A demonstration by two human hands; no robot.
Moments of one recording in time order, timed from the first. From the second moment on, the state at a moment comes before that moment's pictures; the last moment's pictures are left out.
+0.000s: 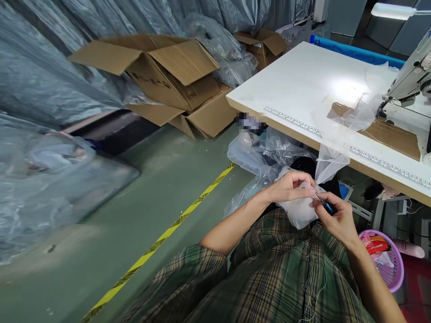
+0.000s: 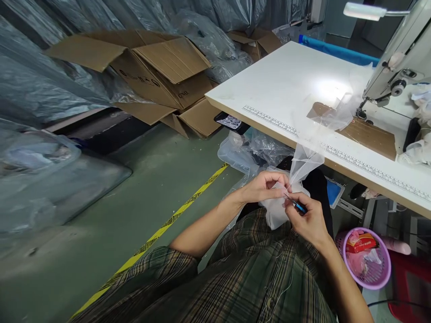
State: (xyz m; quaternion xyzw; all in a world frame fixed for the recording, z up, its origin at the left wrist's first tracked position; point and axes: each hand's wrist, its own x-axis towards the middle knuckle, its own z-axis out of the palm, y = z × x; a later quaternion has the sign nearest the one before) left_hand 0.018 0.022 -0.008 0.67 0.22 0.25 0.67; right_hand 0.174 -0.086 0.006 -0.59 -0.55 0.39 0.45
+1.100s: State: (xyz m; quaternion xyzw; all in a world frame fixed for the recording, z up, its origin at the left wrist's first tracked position) left_hand 0.018 0.017 -0.006 0.55 0.33 0.27 0.72; right_hand 0.176 -0.062 -0.031 -0.62 -0.47 0.43 0.47
